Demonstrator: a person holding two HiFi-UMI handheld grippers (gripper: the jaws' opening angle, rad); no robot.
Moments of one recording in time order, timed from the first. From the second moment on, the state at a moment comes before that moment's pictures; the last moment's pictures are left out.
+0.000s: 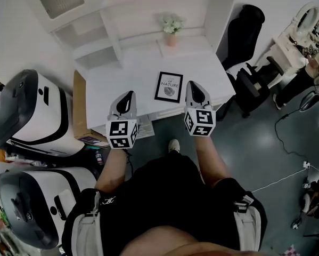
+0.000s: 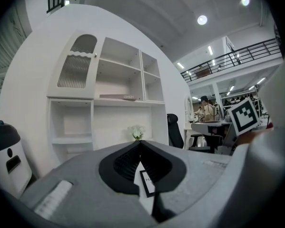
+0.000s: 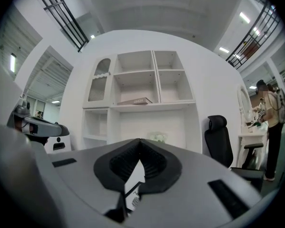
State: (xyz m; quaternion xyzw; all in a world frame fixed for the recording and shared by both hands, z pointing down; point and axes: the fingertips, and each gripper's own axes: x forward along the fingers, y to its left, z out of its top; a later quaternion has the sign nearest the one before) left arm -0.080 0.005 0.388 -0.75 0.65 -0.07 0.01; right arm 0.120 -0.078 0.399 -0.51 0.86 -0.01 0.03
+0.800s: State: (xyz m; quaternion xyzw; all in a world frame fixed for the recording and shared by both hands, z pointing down) left arm -0.082 -0.175 0.398 -0.73 0.68 -0.09 -0.04; right arm 0.104 -0.266 0.409 -0.46 0.89 -0.04 0.00
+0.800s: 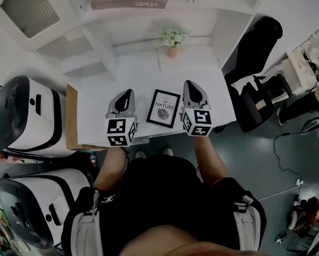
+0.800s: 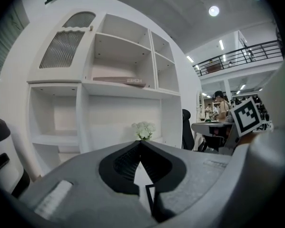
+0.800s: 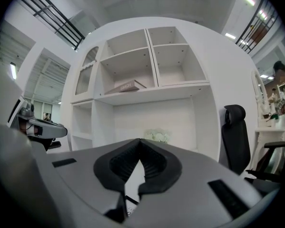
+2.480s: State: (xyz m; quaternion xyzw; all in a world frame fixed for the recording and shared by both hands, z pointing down) left arm -0.161 -0.222 0.607 -0.81 0.42 -0.16 -0.37; right arm 0.105 -0.274 0.629 -0.53 0.79 -0.24 -0.19
